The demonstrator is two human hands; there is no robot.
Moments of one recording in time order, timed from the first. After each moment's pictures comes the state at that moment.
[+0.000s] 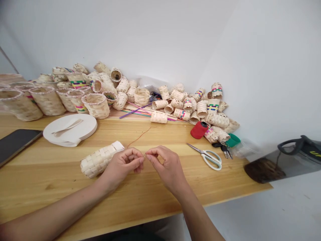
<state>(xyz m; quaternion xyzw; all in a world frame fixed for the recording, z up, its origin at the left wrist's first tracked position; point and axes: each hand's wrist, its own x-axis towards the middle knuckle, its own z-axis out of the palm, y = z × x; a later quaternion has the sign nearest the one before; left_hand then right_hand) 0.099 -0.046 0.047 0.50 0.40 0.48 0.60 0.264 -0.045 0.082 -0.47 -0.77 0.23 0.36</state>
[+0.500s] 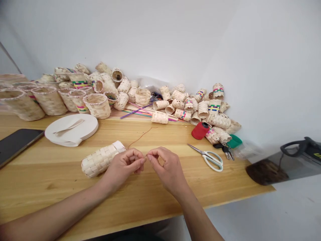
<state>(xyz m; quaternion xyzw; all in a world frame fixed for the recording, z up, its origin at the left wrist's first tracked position) 0.099 -0.047 0.044 0.53 0.41 0.47 0.57 0.262 -0.046 0.080 -0.47 -0.78 0.22 0.36</state>
